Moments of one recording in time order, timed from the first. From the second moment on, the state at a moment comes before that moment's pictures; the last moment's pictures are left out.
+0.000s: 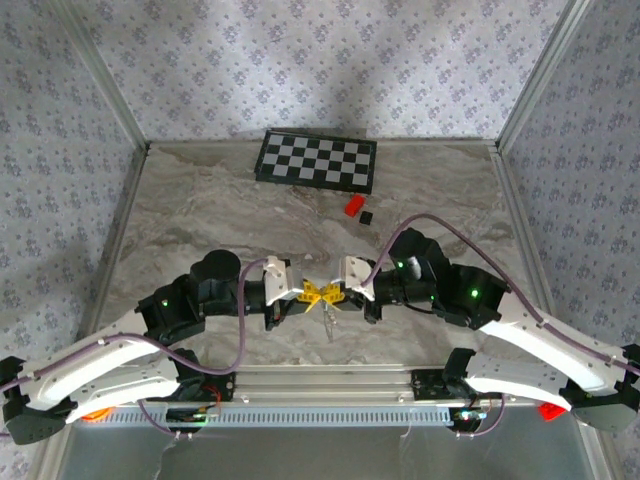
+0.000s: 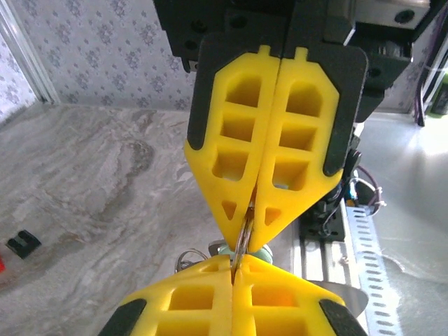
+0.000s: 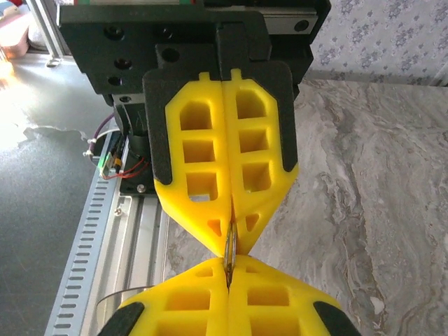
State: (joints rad) left arm -1.07 0.79 0.82 -0.31 0.34 0.11; right arm 1.03 0.93 1.05 -0.59 -0.40 -0.35
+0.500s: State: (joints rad) left arm -1.07 0.74 0.81 -0.26 0.36 0.08; right arm 1.06 0.86 0.99 -0.46 -0.40 -0.33
